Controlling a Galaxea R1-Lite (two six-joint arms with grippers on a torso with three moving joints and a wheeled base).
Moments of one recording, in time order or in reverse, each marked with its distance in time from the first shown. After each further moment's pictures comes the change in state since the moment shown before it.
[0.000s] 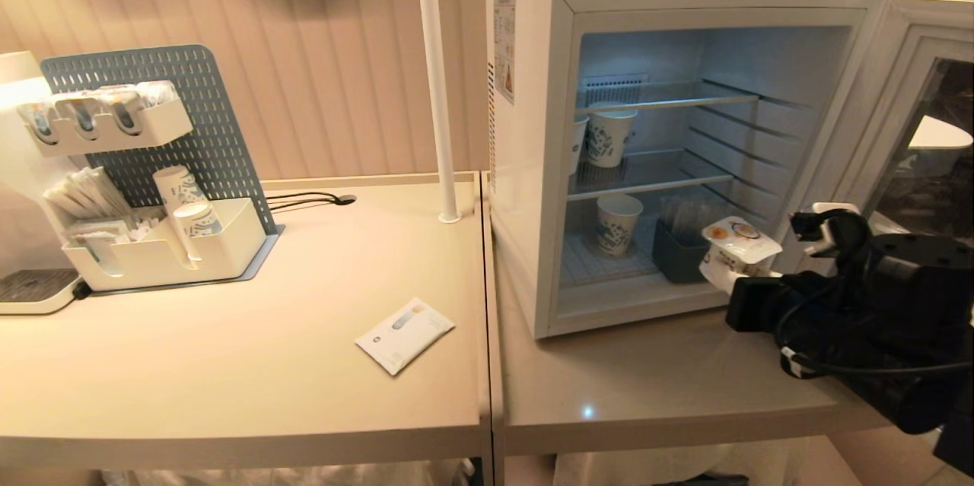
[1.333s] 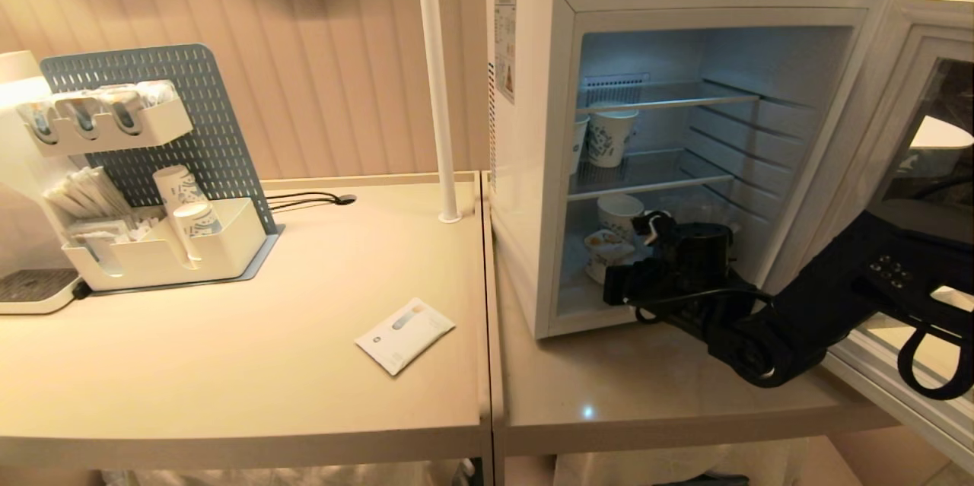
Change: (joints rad) left arm 0.000 0.000 0.000 0.000 0.000 0.000; right arm -0.012 0.585 -0.524 0.040 0.279 0.053
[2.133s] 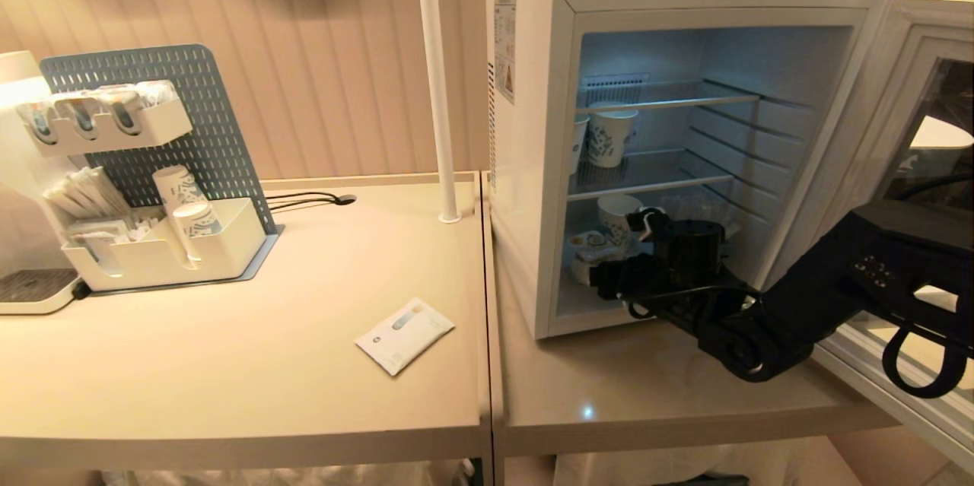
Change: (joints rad) left arm 0.000 0.000 0.000 0.000 0.000 0.000; right arm -0.001 0.038 -0.054 -0.009 0.000 0.000
